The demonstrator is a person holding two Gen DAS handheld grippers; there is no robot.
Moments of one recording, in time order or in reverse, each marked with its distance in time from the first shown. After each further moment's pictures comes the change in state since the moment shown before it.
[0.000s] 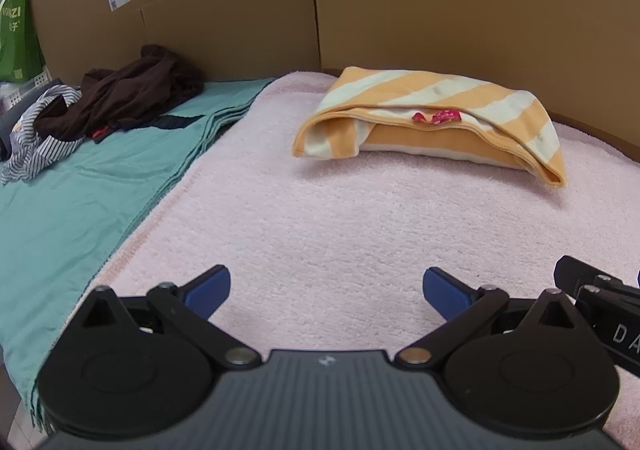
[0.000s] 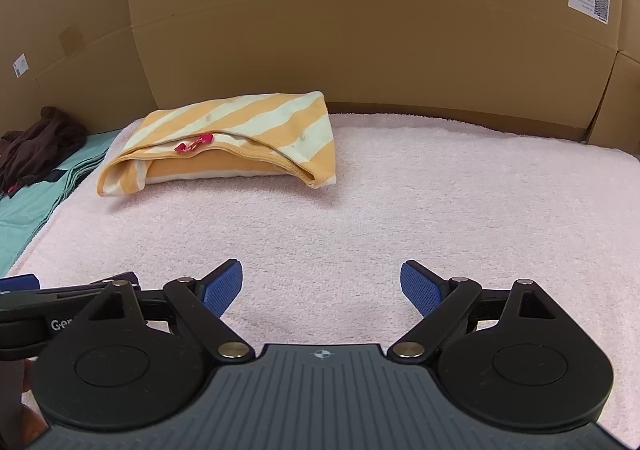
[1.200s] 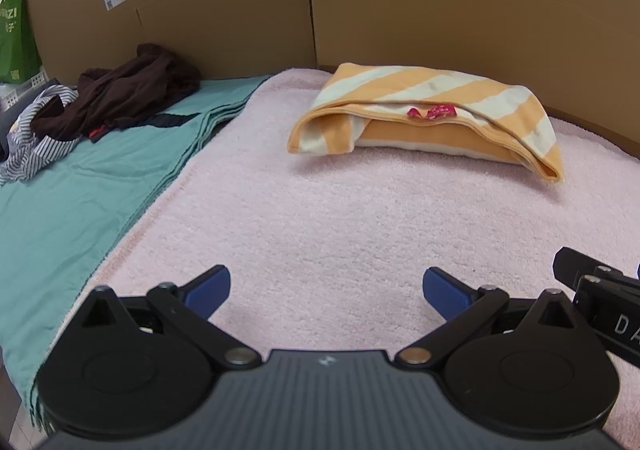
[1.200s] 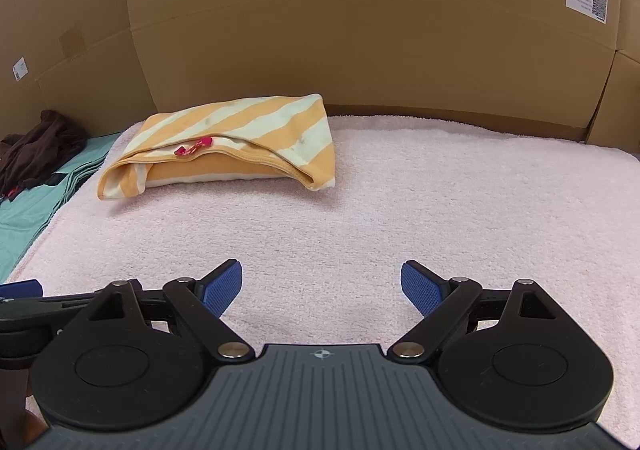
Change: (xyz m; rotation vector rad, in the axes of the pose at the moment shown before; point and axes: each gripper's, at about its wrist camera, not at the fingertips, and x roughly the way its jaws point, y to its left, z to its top) left arm 0.000 -0.002 -0.001 0.008 0.009 -0.009; right arm -0.001 -0.002 0.000 0.007 -0.006 0.000
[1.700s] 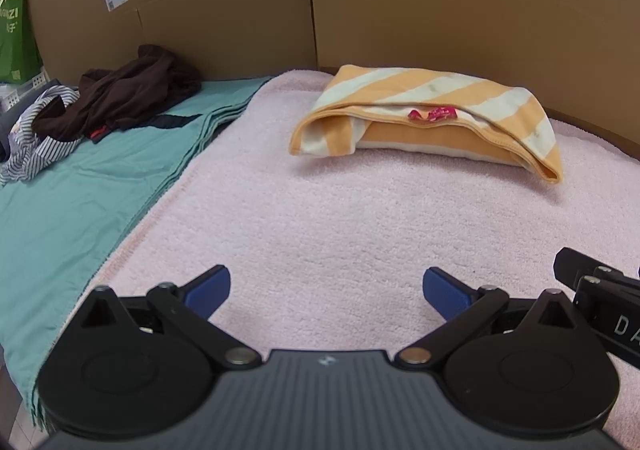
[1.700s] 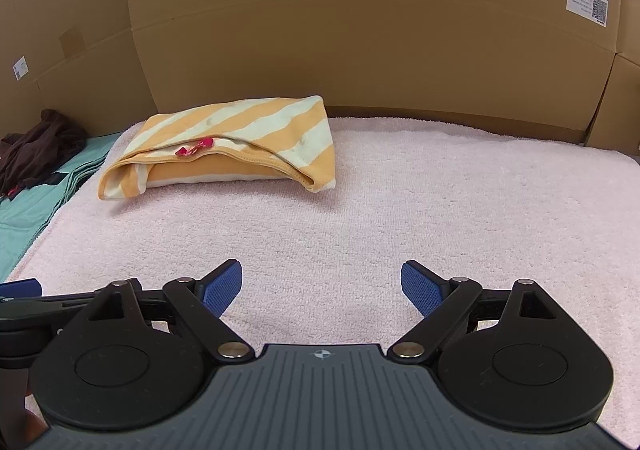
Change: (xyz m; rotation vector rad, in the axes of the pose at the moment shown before) left arm -0.002 0.001 0.000 -0.001 -0.003 0.002; right arm -0.001 0.000 0.000 -0.008 -0.001 0.002
